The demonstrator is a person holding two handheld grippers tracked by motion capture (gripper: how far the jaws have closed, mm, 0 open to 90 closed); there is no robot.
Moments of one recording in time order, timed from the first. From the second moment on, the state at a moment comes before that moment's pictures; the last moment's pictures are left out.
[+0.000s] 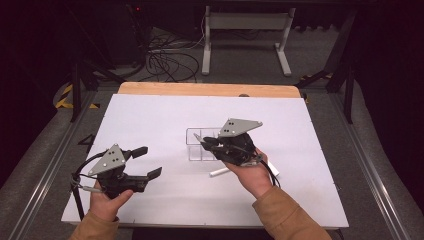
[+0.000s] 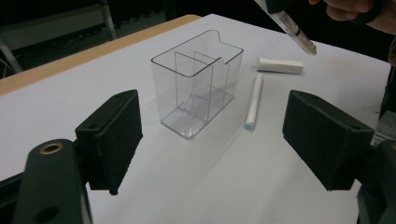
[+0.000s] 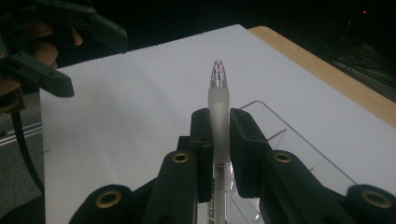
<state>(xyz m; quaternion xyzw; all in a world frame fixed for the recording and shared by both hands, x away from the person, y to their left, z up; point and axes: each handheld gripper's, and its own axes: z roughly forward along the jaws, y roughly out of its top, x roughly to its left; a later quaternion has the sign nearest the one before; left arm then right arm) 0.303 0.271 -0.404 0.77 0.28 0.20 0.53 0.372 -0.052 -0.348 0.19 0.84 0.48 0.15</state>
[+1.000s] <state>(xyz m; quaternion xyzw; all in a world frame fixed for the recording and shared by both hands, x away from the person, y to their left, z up) 0.304 0.272 -0.406 0.77 0.28 0.20 0.53 0.412 -0.013 -0.344 0.19 0.79 0.56 0.19</state>
